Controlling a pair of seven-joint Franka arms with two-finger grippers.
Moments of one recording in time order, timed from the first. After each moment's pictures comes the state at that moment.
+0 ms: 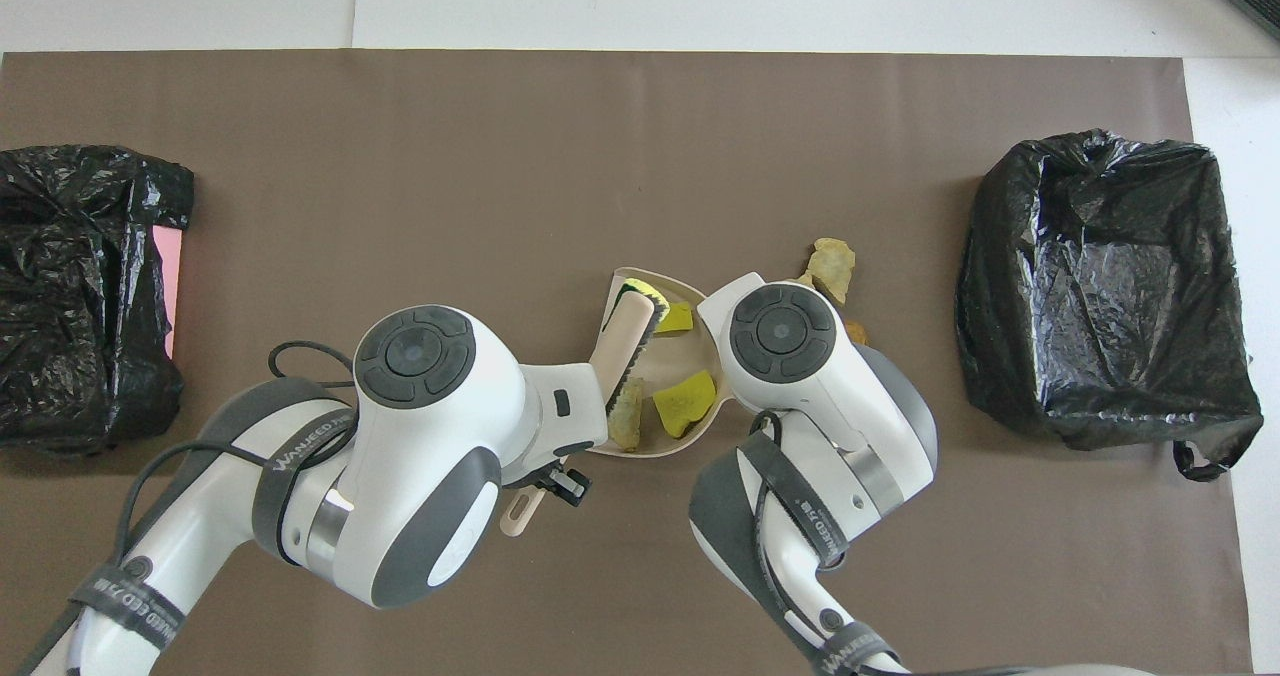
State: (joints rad) left arm -0.61 0.01 -0.03 -2.08 -0.25 1.90 0.11; right arm 0.48 0.18 0.02 -2.00 -0.14 2.02 -0.72
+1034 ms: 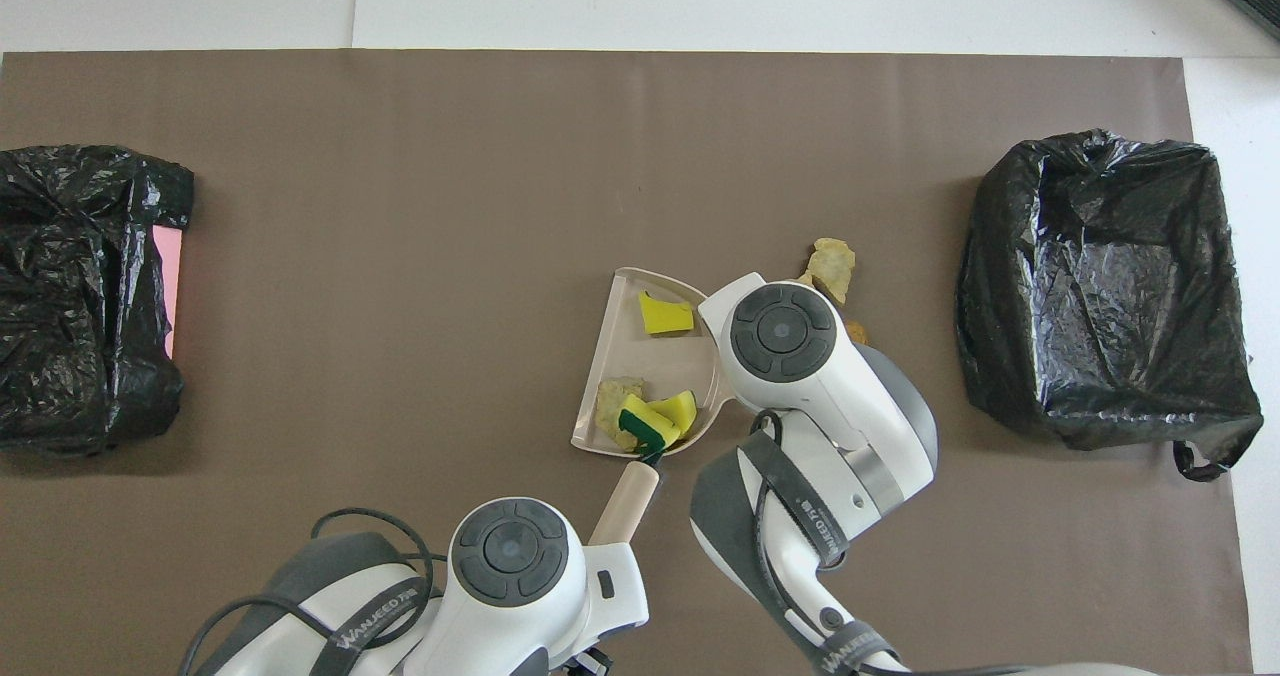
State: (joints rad) left arm -0.81 -0.18 -0.04 -2.32 -0.31 1.78 -0.13; right arm 0.48 0.18 0.02 -2.00 -0.14 2.02 -0.72
